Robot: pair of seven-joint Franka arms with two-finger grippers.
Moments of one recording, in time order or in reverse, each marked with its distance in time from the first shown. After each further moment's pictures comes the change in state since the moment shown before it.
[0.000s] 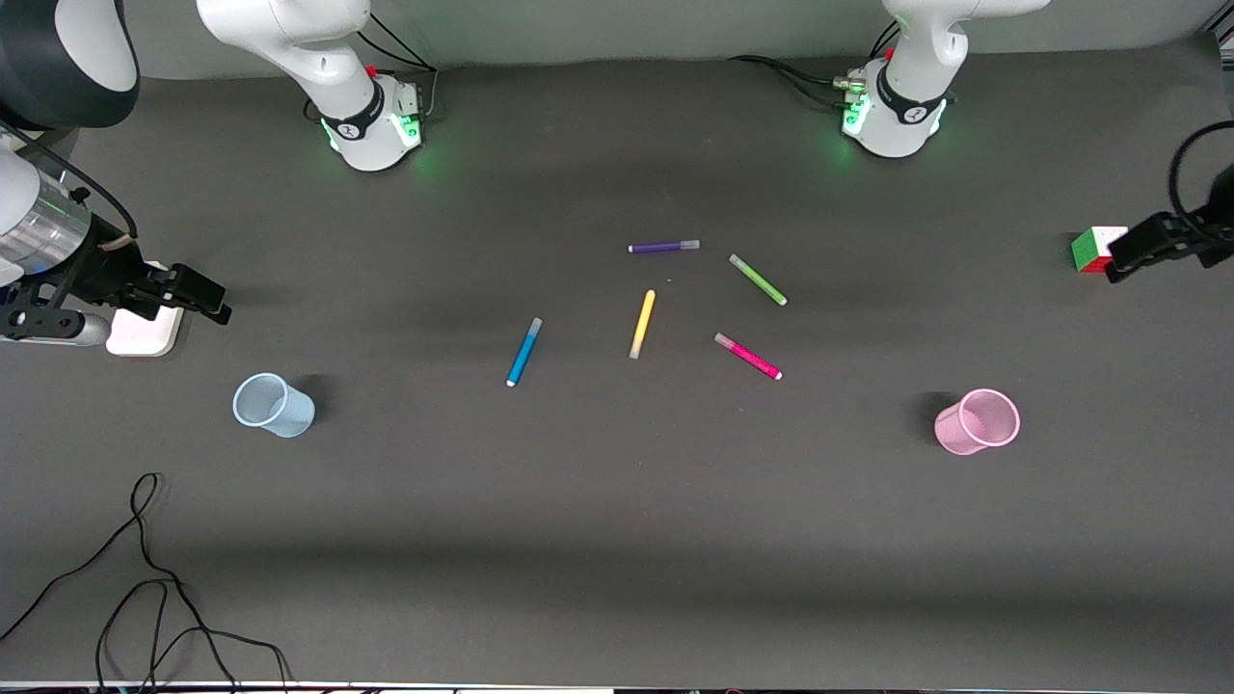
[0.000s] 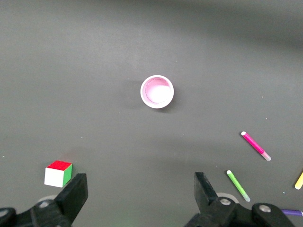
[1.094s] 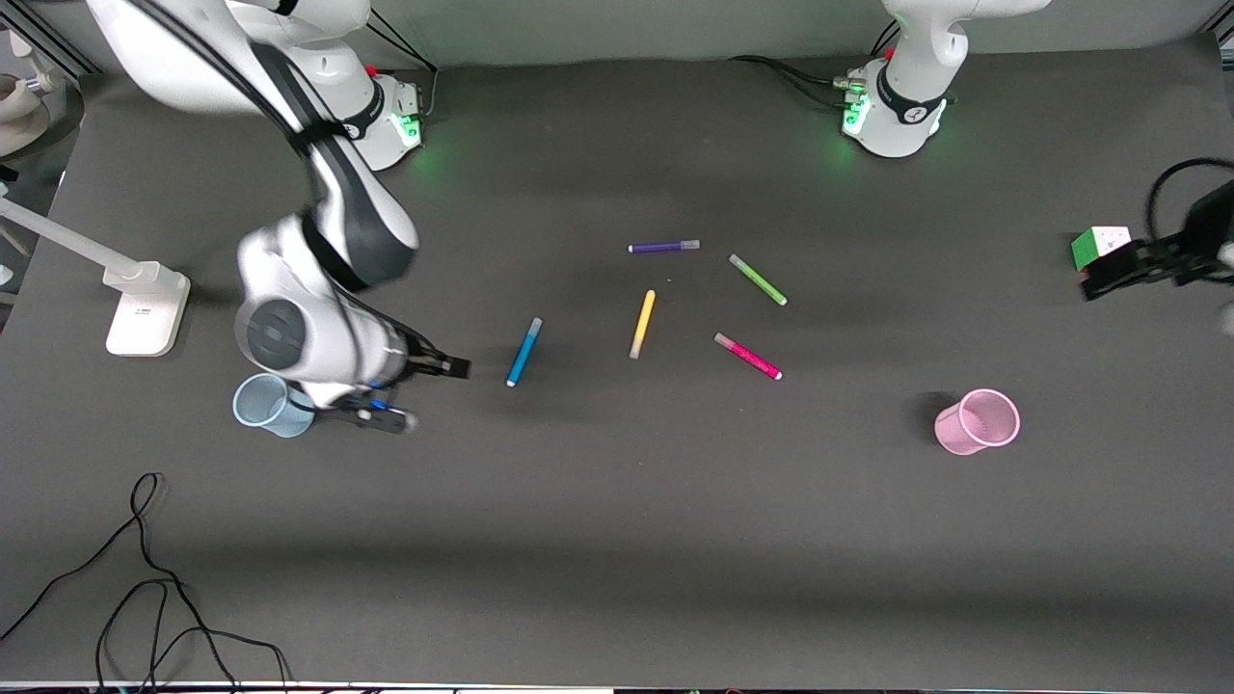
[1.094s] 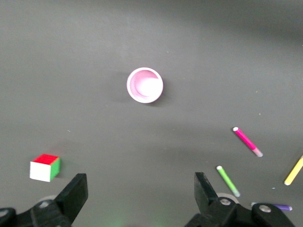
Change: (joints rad) left arm -0.031 0.078 -0.039 0.032 -0.017 -0.029 -0.103; right arm 0.038 0.503 0.310 -0.008 0.055 0.246 0.473
